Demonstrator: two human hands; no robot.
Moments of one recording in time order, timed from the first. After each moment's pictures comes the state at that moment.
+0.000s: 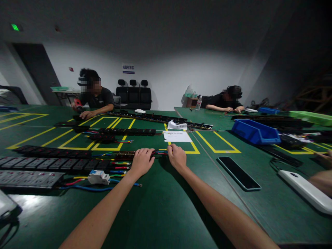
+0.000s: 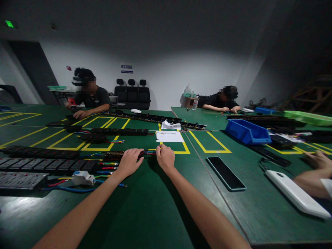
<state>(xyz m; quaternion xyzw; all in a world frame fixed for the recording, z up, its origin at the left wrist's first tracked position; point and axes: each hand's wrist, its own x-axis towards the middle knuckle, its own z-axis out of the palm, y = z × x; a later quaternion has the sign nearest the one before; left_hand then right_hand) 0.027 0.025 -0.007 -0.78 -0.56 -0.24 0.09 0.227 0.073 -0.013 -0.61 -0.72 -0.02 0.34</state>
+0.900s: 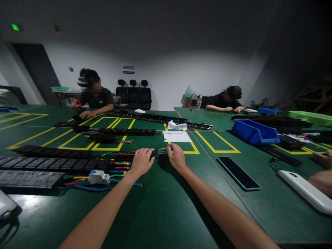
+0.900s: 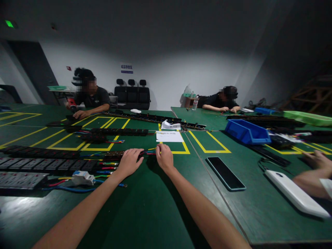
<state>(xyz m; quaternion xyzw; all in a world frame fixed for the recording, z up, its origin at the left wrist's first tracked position) 0.028 0.025 -0.007 -0.78 -0.57 -0.24 0.09 0.231 0.082 -0.023 -0.50 -0.73 0.05 0.46</state>
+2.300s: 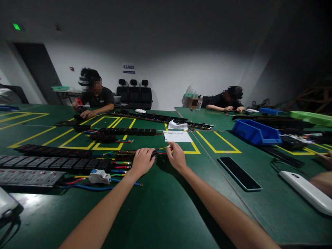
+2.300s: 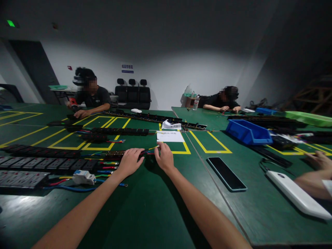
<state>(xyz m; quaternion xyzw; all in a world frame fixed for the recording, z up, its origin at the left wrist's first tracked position) 0.028 0.025 -0.007 -0.78 -0.57 -0.24 0.09 0.229 0.075 -0.020 -0.47 -0.74 0.05 0.48</state>
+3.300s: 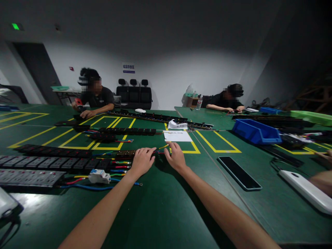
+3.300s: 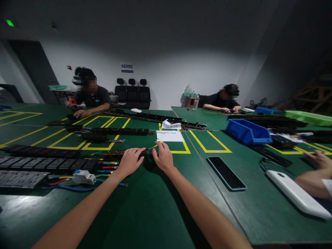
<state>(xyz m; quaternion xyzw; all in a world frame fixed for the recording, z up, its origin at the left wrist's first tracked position) 0.027 0.026 -0.010 -0.79 -0.56 -0.24 0.10 0.228 0.070 -0.016 -0.44 -0.77 0.02 0.45</state>
